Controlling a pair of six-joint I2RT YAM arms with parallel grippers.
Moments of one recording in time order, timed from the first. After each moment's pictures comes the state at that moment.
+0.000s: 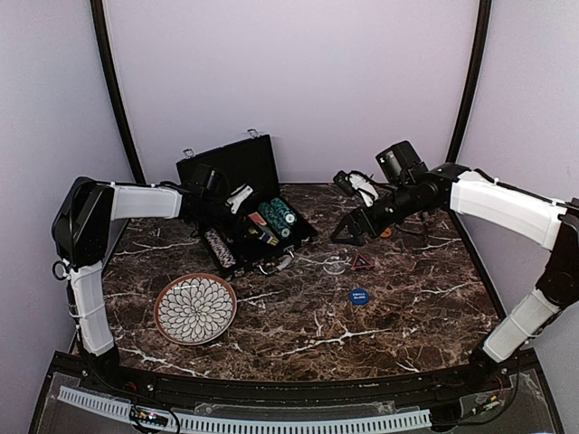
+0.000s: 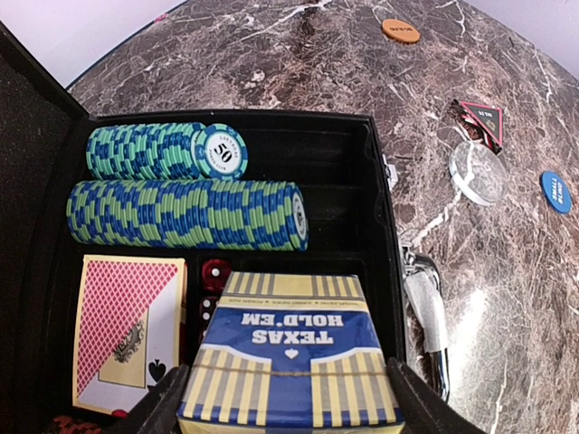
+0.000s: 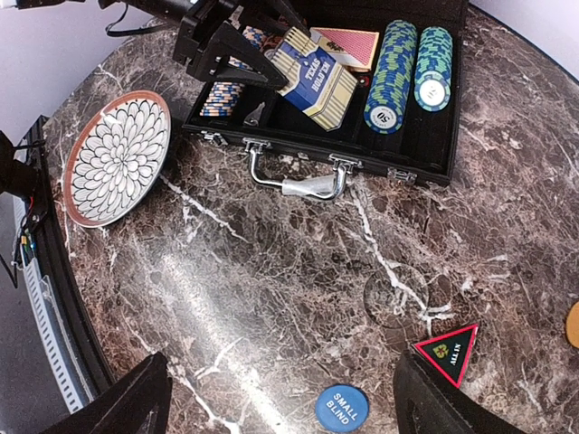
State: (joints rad) left arm -0.44 1.98 1.38 -0.20 0.46 0.34; right arm 0.62 1.53 1.32 -0.66 -0.41 -0.08
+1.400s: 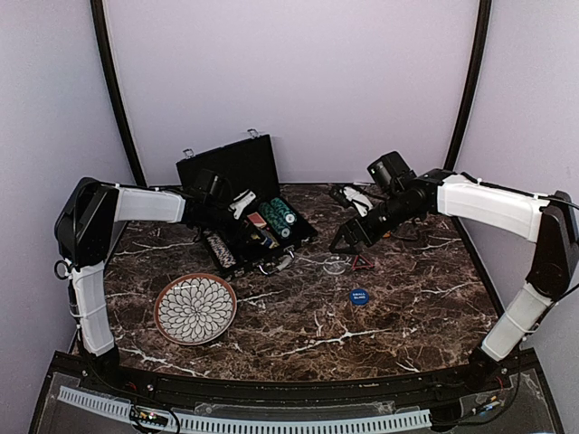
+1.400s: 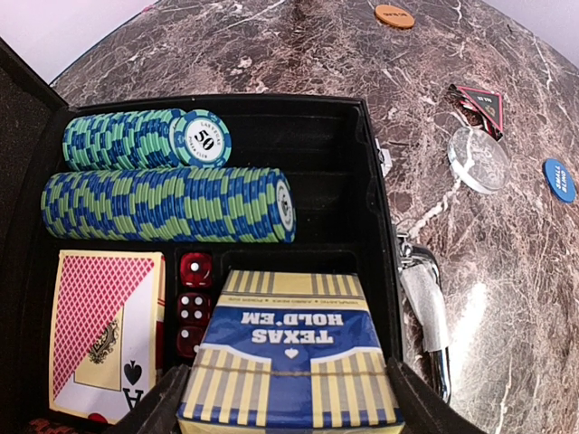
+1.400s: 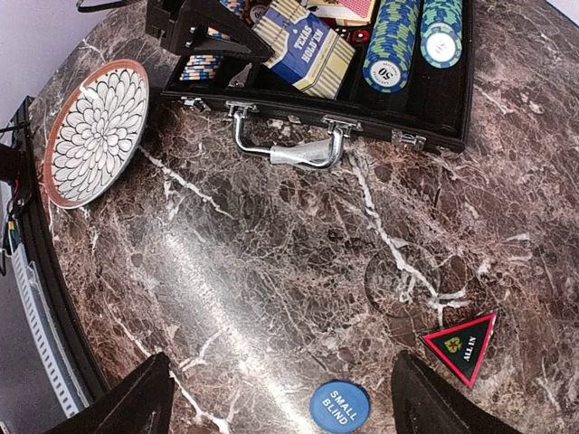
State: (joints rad) left arm -0.46 2.00 1.35 -0.18 0.45 0.34; right arm 0.61 1.61 1.30 -0.66 -0.42 -0.10
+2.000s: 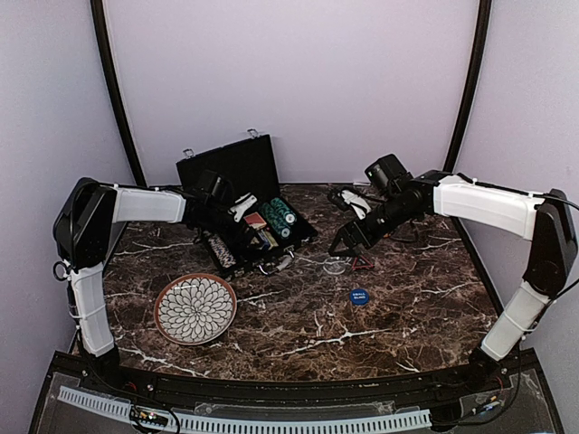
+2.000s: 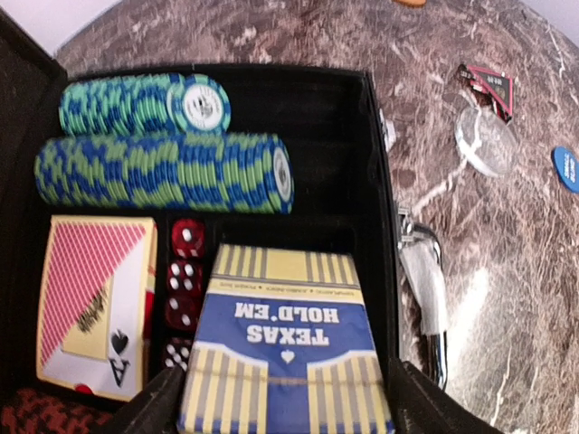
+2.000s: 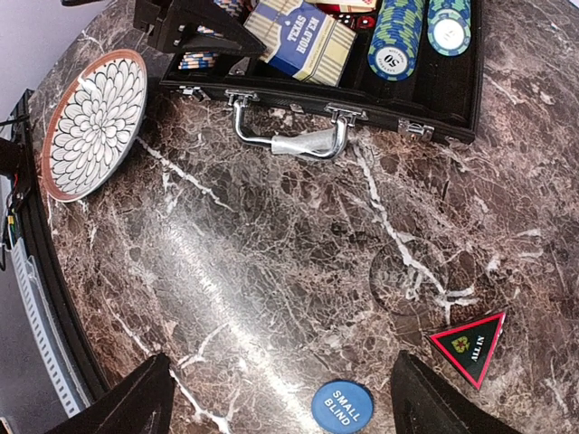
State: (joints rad) left arm -0.48 1.98 1.35 -0.24 0.39 0.33; right arm 0.61 1.64 1.31 -0.67 -0.43 -0.11
